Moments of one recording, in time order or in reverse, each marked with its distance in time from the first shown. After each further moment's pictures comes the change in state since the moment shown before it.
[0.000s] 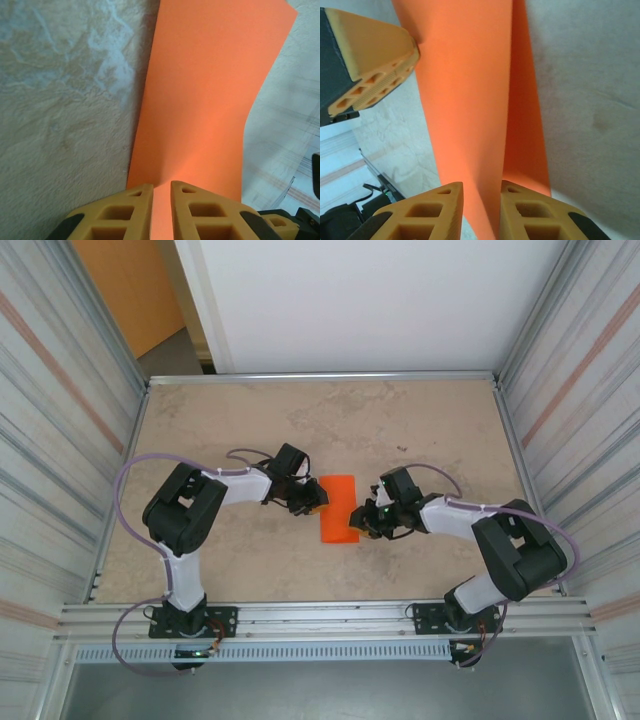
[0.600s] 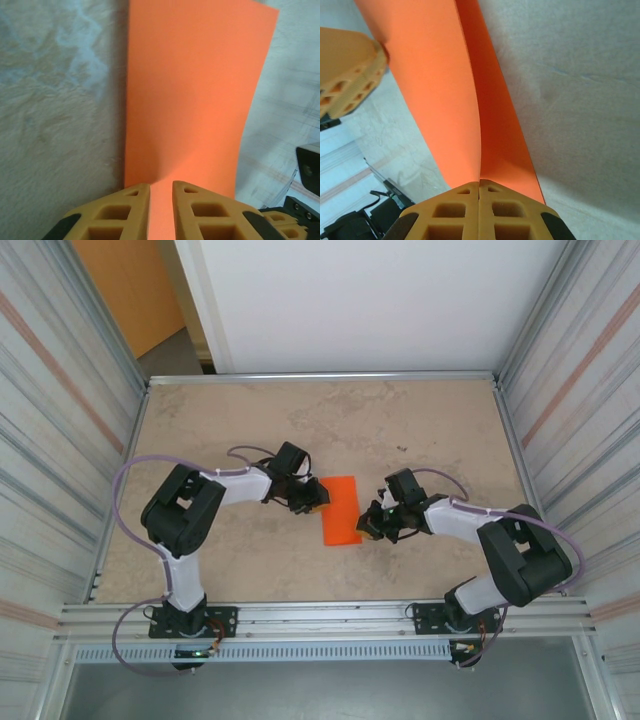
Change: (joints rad) left arm -0.003 -0.018 0.021 -0.020 0.003 0.048; right arm -0.025 -0.033 -0.005 -0.085 -0.001 0.051
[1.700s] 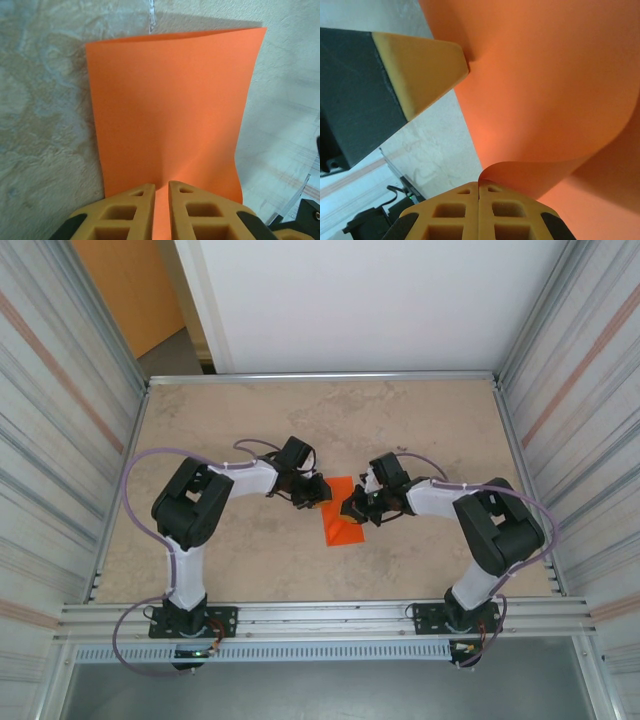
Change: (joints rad) left arm 0.002 0.084 0.097 -0.062 -0.014 0.047; right arm 0.033 0.218 0.188 0.088 -0.073 -0.024
